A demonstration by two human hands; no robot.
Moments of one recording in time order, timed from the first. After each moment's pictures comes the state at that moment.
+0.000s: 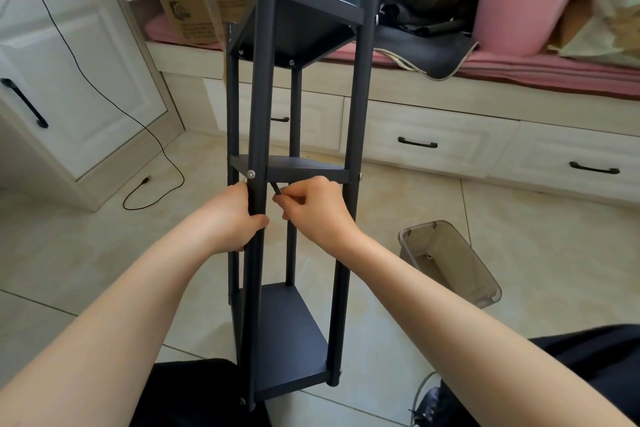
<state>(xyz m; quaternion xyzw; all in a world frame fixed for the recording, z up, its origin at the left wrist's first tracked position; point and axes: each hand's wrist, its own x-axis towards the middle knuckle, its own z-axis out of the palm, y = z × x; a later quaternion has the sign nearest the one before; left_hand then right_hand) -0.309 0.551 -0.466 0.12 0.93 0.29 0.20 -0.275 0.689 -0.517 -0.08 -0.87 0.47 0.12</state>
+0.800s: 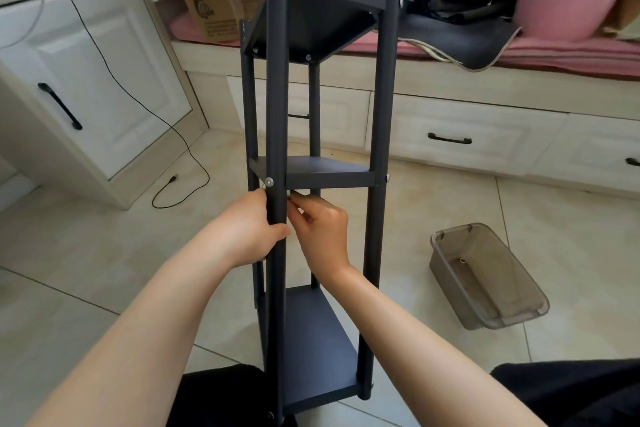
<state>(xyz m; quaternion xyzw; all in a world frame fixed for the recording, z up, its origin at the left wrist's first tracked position) -0.321 0.537 -0.473 0.11 0.92 0.30 0.21 -0.308 0.647 -0.580 -0.05 -0.81 0.45 0.39</state>
